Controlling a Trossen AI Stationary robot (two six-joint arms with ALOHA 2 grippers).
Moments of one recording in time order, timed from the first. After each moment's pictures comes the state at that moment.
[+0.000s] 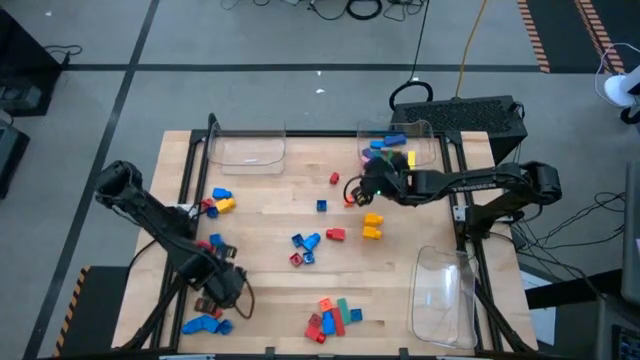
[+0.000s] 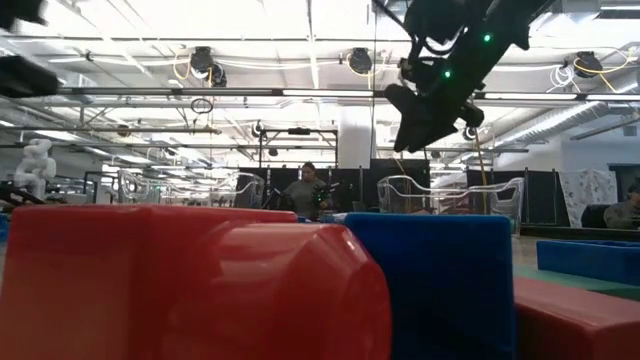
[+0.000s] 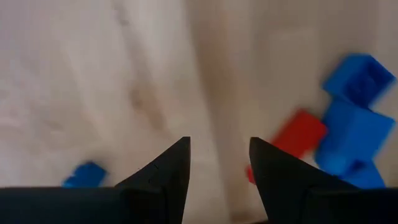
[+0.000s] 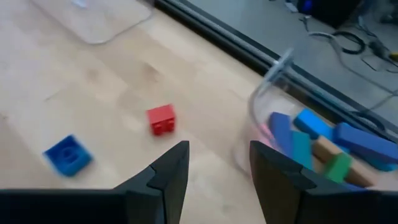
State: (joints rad) left arm -0.77 1.43 0.93 -0.97 0.08 -0.55; right arm -0.11 1.42 0.89 -0.33 0.62 0.53
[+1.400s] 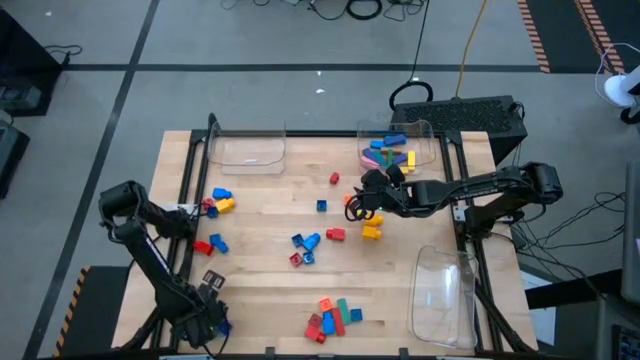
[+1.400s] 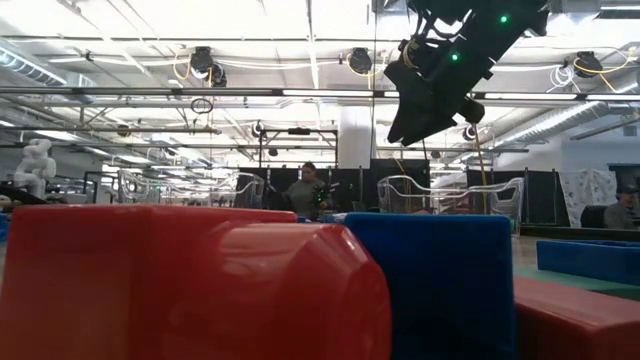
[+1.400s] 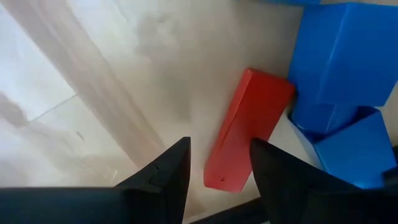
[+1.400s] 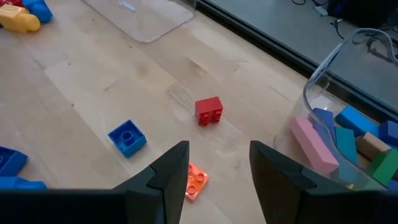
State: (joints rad) left arm -1.06 1.64 0.95 -0.89 0.13 -0.60; right arm 0.01 1.42 0.89 -0.32 0.62 0.59
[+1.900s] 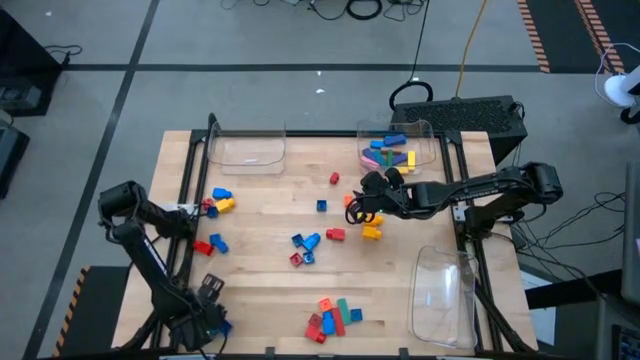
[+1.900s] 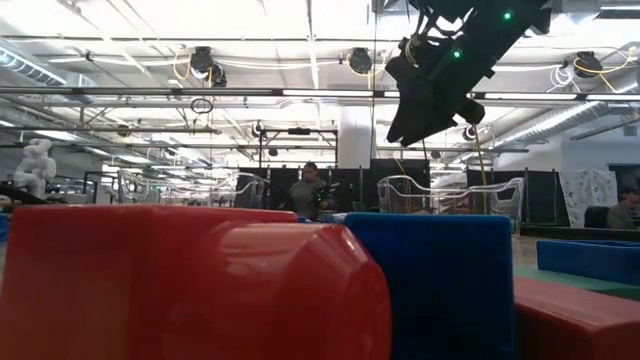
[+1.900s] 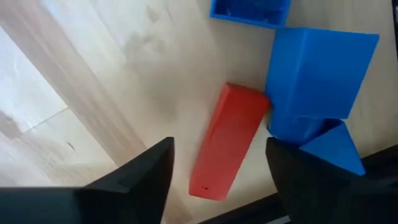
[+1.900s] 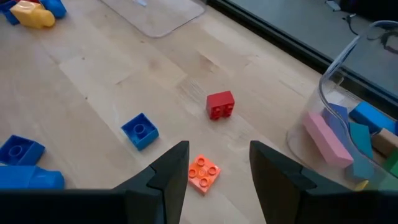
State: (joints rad) left arm -1.09 1.64 0.97 -0.86 0.11 -0.62; right arm 0.03 1.42 0.89 -0.32 0.60 0.61
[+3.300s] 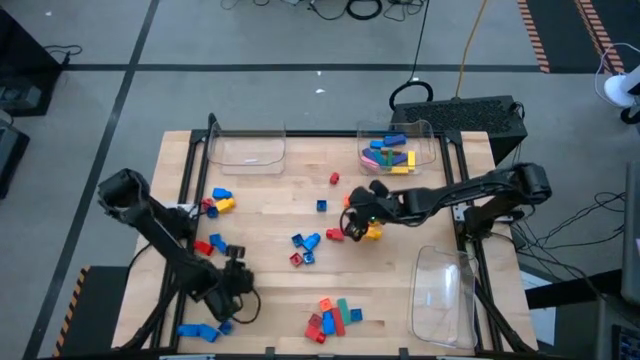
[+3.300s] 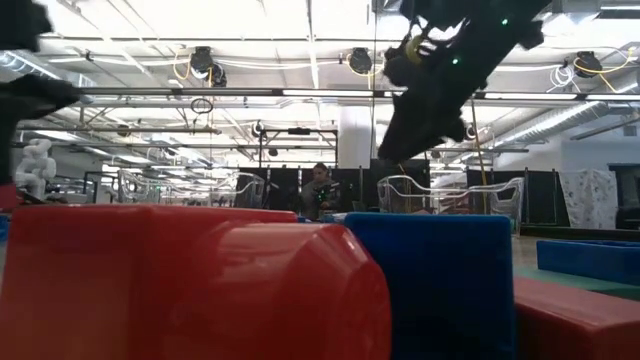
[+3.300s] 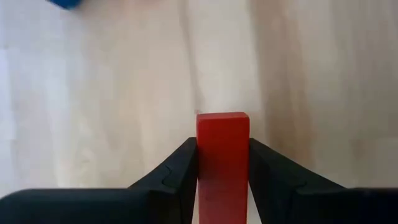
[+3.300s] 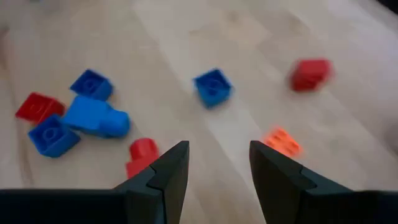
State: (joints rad) left arm -0.83 1.54 0.82 -0.71 -0.39 -0.63; right arm 0.06 1.52 0.89 -0.21 0.33 0.50
